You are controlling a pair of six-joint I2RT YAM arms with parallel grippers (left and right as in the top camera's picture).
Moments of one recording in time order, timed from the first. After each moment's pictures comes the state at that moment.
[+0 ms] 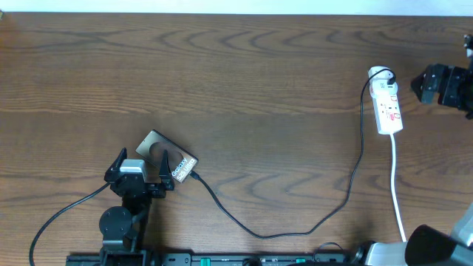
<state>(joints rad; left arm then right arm) -0.02 0.01 0.02 -0.12 0.05 -0.05 -0.42 1.58 1.93 -1.42 -0.30 -0.16</state>
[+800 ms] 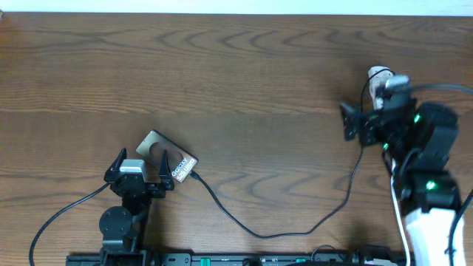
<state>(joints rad) -0.02 0.01 0.02 -0.12 0.05 -0.05 -0.07 0.95 0.80 -0.34 -0.30 -0.16</state>
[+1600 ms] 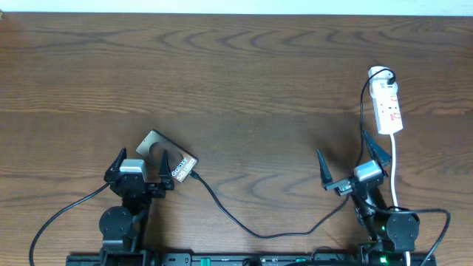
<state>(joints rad) -0.02 0.01 0.02 -0.12 0.05 -0.05 0.06 0.22 0.01 0.39 -0.34 -0.16</state>
